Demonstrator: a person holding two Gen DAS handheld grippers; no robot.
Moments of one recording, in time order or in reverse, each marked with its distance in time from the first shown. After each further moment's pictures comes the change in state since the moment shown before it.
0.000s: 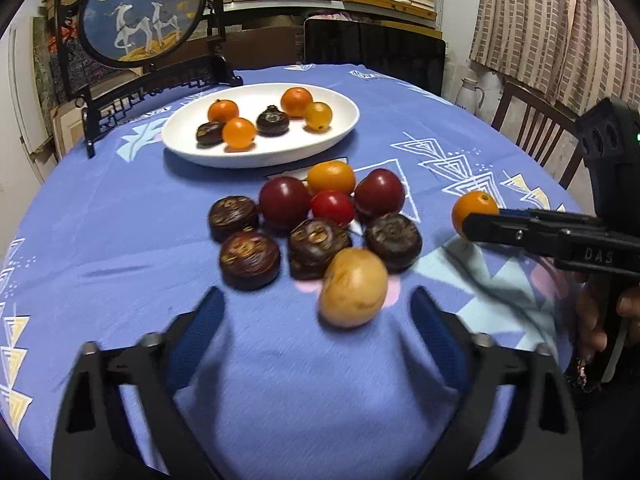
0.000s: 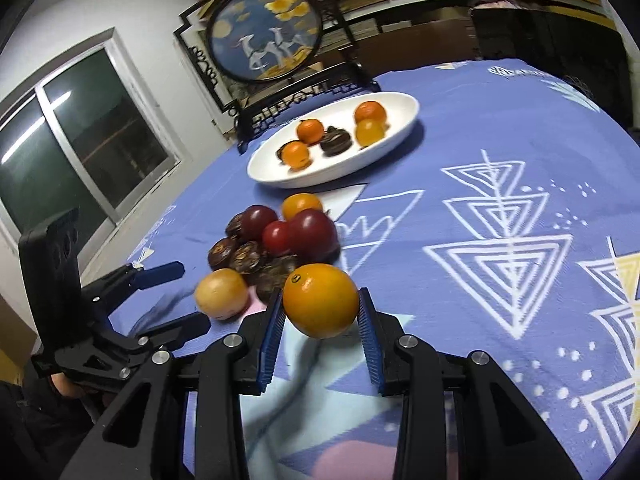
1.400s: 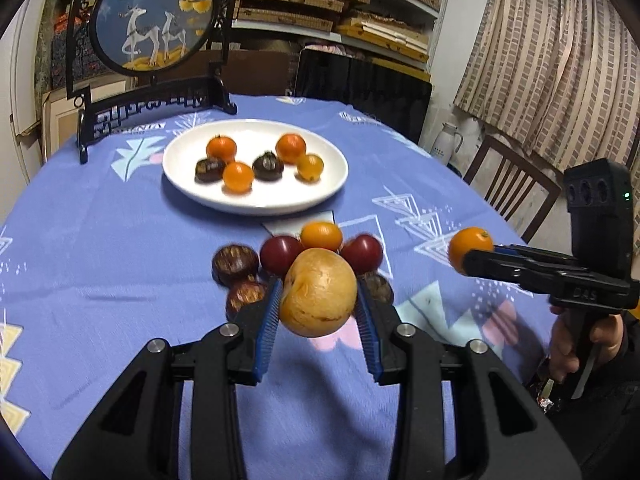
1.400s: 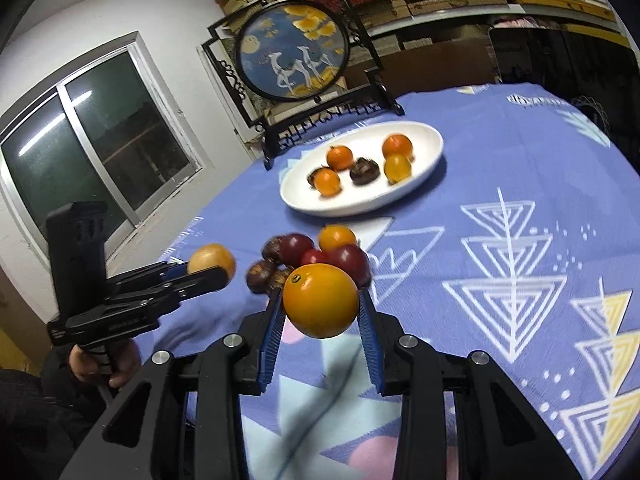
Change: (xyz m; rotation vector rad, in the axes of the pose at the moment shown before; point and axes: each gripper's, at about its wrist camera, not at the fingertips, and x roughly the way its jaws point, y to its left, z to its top) left arm -0.035 0.028 0.027 -0.090 -0.112 -0.125; right arm -0.031 0.028 0.030 -0.068 -0.041 0.060
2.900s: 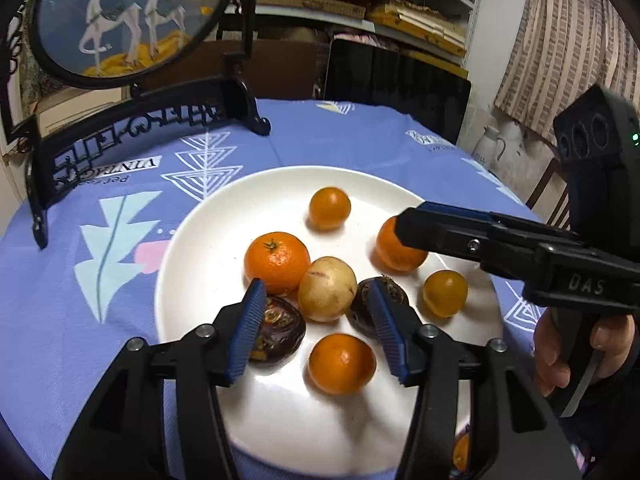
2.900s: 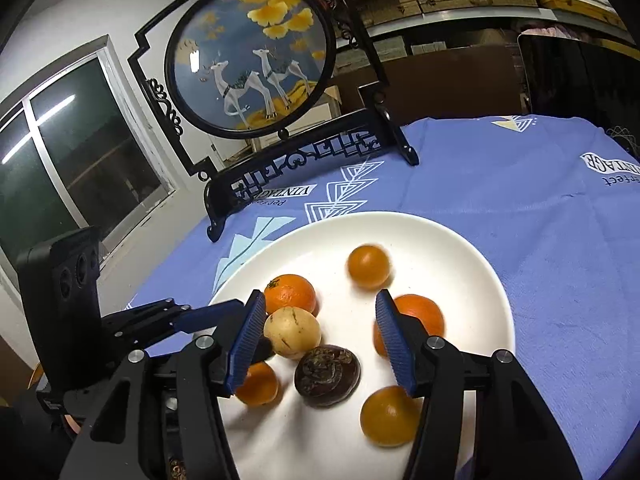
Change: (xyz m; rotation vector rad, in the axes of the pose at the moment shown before) left arm 0.159 0.099 0.133 0.000 0.038 0.063; right arm 0.198 -0.057 0.168 -0.001 -0.010 -0.020
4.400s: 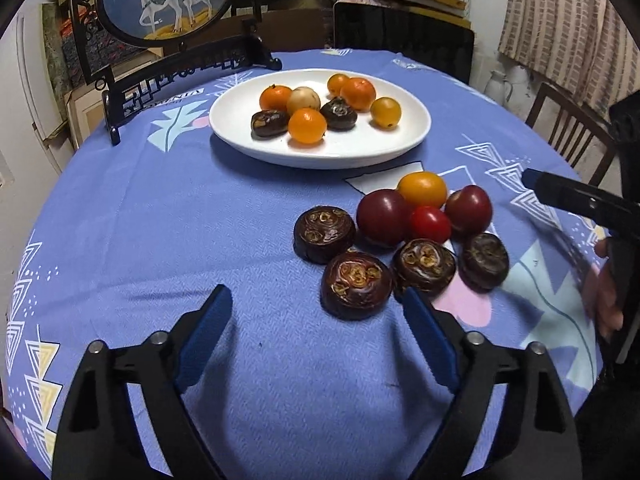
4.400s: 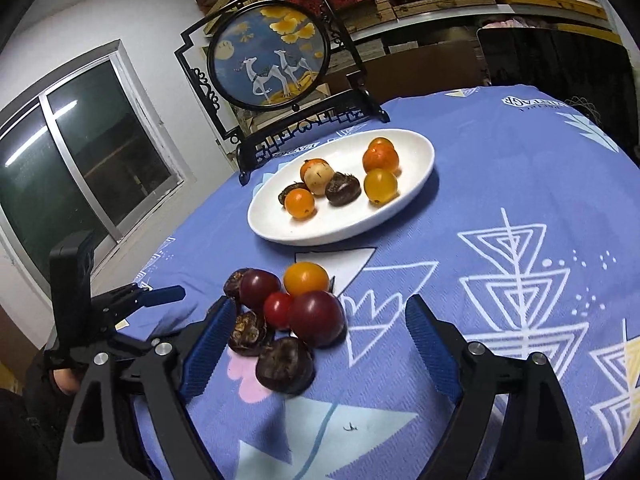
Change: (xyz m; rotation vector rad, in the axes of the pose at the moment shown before) left arm -0.111 -0.051 -0.142 0.064 0.143 0.146; right arm -0.148 0.029 -0.156 0.044 -0.016 -0.027
